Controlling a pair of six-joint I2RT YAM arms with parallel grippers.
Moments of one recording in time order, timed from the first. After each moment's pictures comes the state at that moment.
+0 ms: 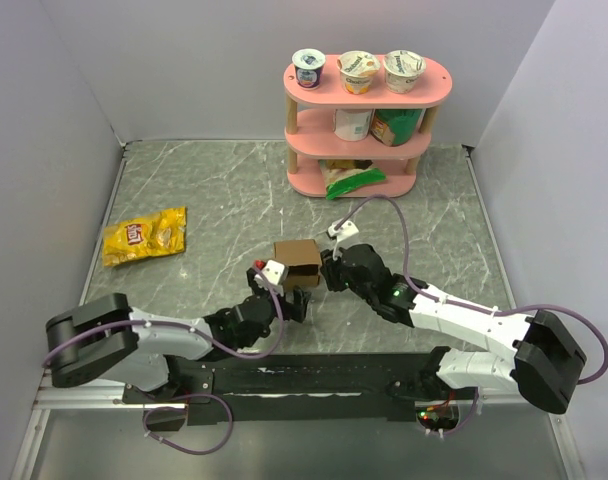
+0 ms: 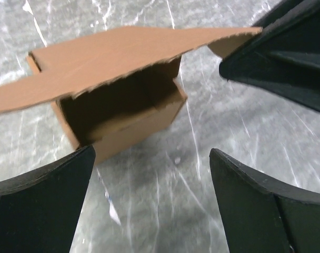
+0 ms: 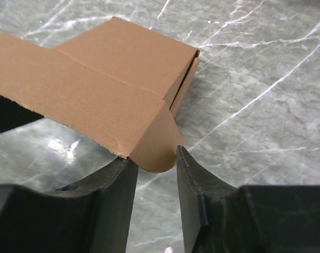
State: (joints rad) left arm -1.17 1.35 0.34 0.75 -0.59 -0.39; right arm 0.88 1.15 0.64 -0.01 0.28 0.24
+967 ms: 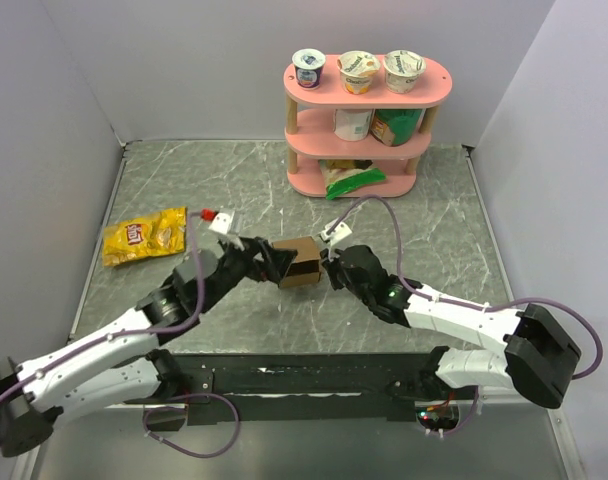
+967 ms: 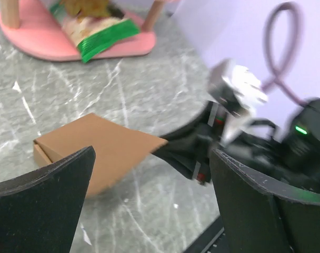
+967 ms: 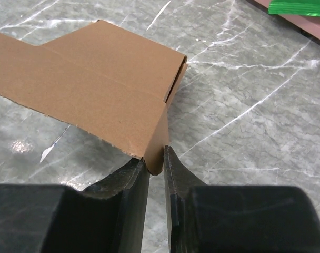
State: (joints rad) left arm -0.93 0.80 0.62 0.13 -0.23 -0.52; right arm 0.88 1.19 0.61 0.10 0.31 0.09
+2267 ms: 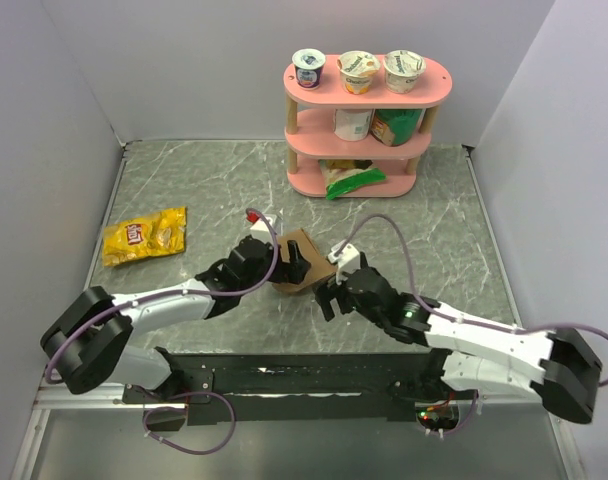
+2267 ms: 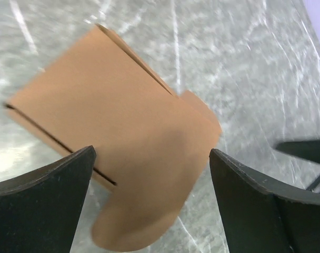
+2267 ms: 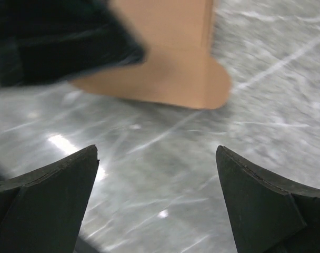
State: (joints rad) left arm -0.81 1.35 0.61 0.33 -0.11 -0.57; right arm 1.01 1.02 0.54 -0.09 0.34 0.19
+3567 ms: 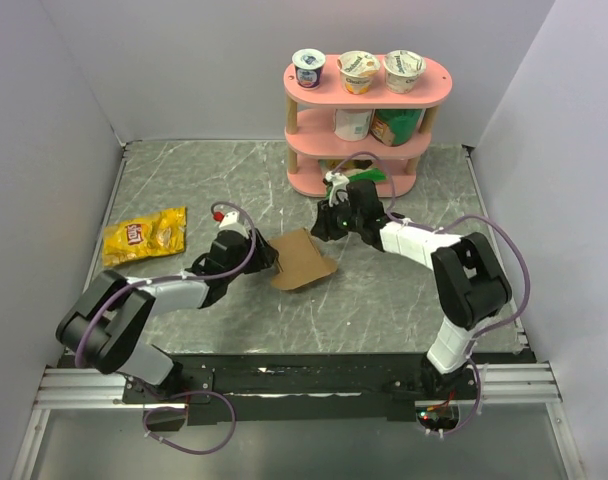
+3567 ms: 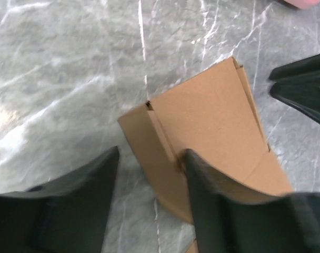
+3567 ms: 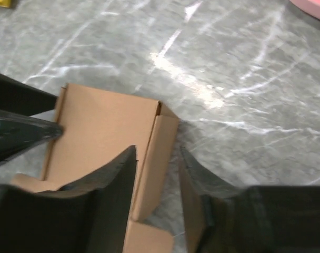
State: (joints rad) left arm -0.56 1.46 0.53 0.45 -0.07 -0.71; right arm 0.46 1.73 1.05 0.06 -0.38 0.15
